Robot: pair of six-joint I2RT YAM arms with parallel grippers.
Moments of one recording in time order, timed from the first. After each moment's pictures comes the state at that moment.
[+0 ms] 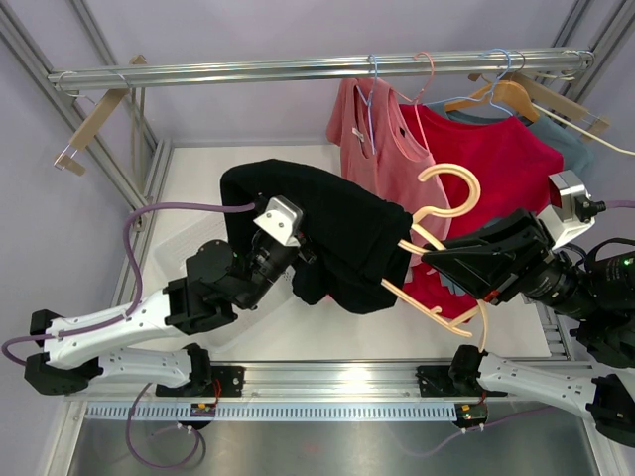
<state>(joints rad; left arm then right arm) -1.31 1.01 1.13 0.19 -0.57 0.23 1.05 0.69 1.44 -0.35 -0.18 0.54</state>
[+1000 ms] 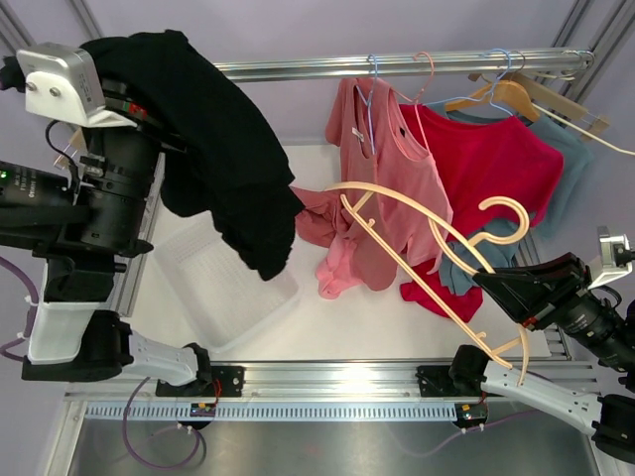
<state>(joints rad) -1.29 1.27 2.18 -0.15 -0.76 0.55 1.05 0.37 1.33 -0.73 0.15 0.53</state>
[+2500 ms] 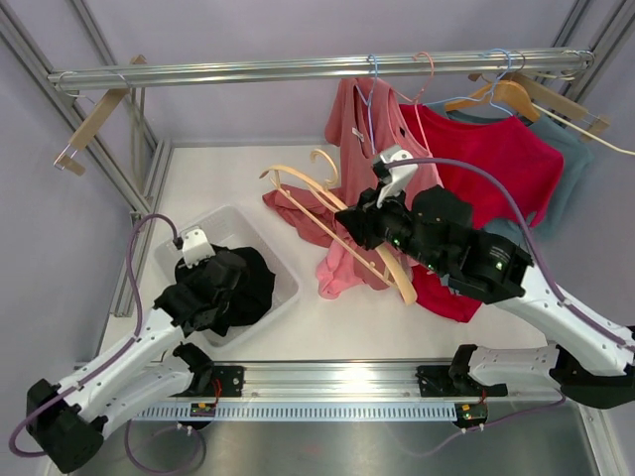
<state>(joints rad) -0.70 0.78 0.61 -0.73 -0.92 -0.81 1.05 1.10 1.47 -0.54 0.27 0.26</state>
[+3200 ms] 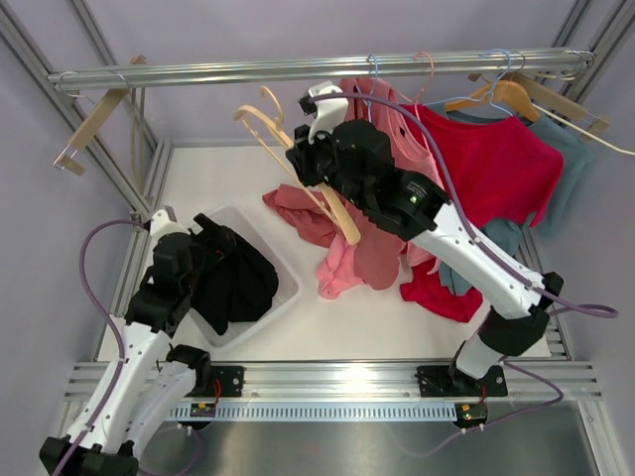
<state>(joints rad) -0.27 0.68 0.64 -0.42 -0.27 -0.73 0.99 1.61 1.98 -0.51 0.32 0.14</state>
